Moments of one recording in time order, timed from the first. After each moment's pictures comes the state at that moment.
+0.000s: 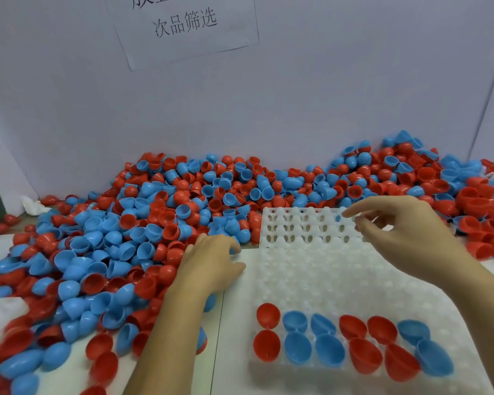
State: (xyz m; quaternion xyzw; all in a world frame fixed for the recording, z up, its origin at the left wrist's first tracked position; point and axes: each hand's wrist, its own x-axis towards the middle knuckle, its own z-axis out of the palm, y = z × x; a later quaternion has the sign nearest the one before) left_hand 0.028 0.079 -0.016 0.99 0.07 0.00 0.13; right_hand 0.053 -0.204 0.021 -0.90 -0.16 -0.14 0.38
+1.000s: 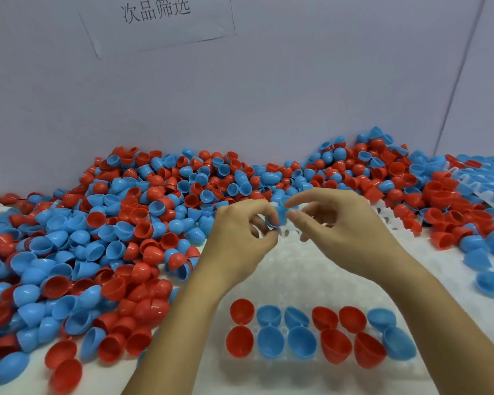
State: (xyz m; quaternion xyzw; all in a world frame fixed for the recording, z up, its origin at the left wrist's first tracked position) left_hand 0.022 0.006 0.009 0.88 -0.13 0.20 0.42; right_hand 0.039 -0.171 0.023 -0.85 -0.24 -0.13 0.46
